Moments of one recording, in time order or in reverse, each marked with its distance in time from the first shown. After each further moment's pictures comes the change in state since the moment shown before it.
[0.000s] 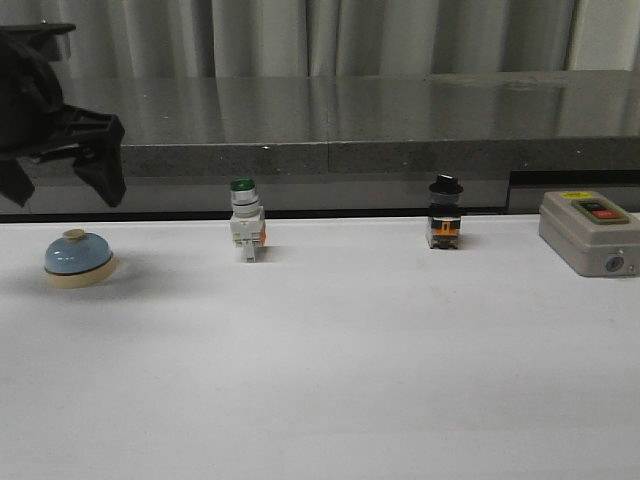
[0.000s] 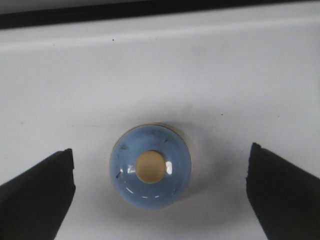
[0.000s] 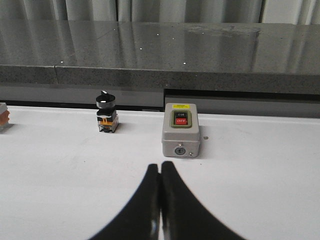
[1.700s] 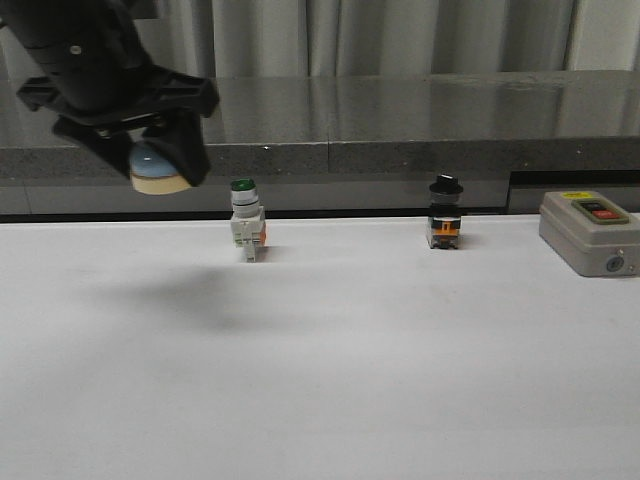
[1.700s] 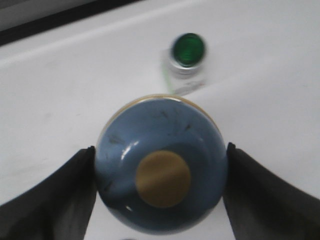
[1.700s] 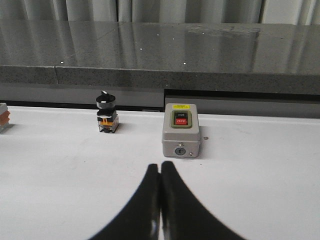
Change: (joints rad) left arm -0.271 -0.095 -0.030 0.005 0.091 0.001; right arm 0.000 0.000 0.000 0.000 -0.001 0.000
